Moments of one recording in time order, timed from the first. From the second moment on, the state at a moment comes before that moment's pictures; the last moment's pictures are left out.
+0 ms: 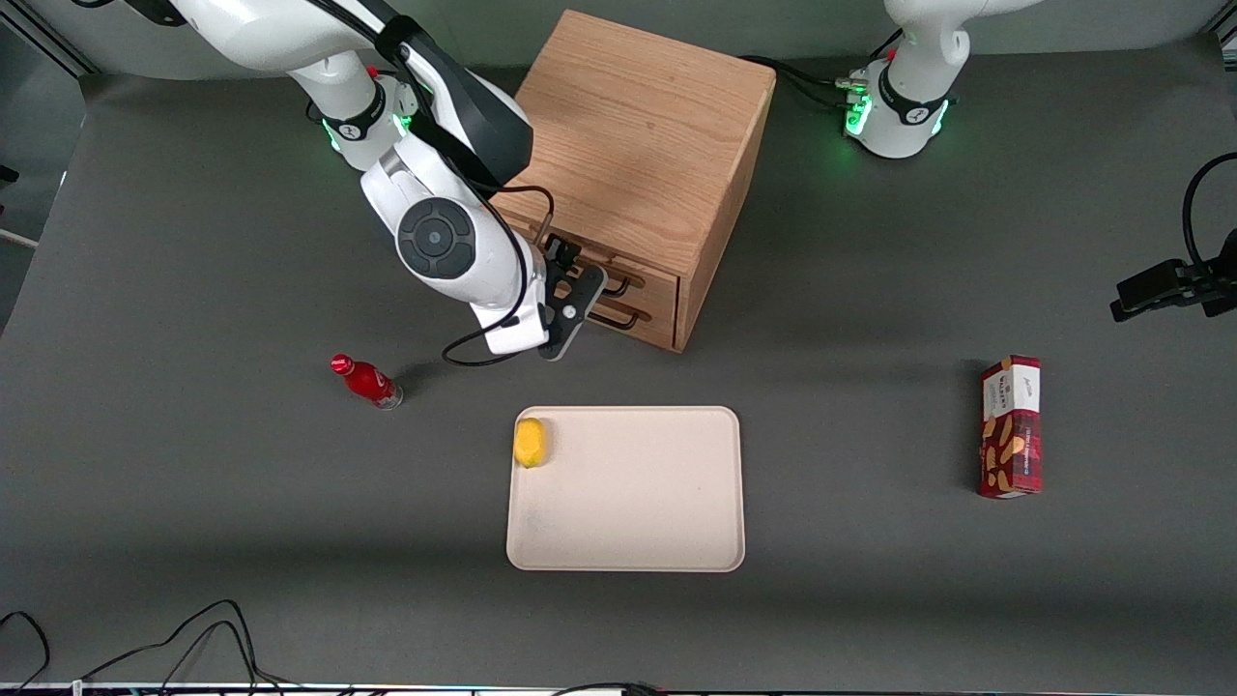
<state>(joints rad) 0.21 0.46 0.49 -1.56 0.06 1.84 -0.31</state>
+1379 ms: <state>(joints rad) 0.19 0.52 0.48 -1.51 0.00 1.88 -0.34</state>
